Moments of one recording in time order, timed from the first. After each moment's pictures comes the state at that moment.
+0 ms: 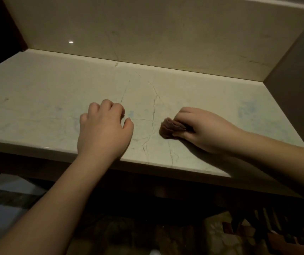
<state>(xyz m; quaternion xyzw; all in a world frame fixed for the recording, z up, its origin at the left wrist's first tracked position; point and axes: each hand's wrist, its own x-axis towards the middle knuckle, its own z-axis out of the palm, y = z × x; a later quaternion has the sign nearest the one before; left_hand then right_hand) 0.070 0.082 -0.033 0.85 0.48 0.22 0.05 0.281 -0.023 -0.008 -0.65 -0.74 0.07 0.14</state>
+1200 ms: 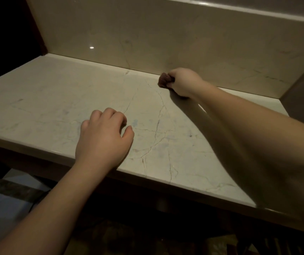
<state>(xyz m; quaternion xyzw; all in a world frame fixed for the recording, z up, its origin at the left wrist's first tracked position) 0.070 0.082 -0.034 0.83 0.50 0.22 0.04 0.325 0.148 0.011 -0.76 -0.63 0.07 0.11</state>
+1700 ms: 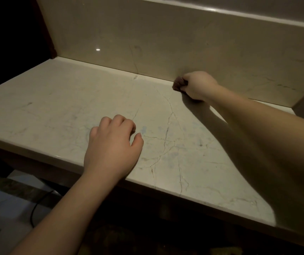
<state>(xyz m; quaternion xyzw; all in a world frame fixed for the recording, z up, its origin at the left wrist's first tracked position) 0.070 0.081 -0.034 0.83 0.51 0.23 0.05 0.340 0.161 0.014 -0.80 -0.60 0.00 0.05</state>
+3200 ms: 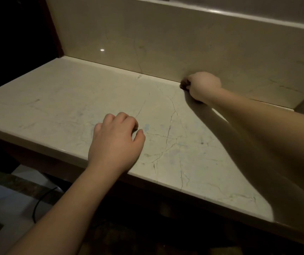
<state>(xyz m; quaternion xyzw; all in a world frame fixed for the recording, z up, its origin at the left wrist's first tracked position) 0.068 0.081 -0.034 0.83 0.50 0.24 0.06 0.340 0.158 0.012 -0.82 -0.57 -0.06 0.01</state>
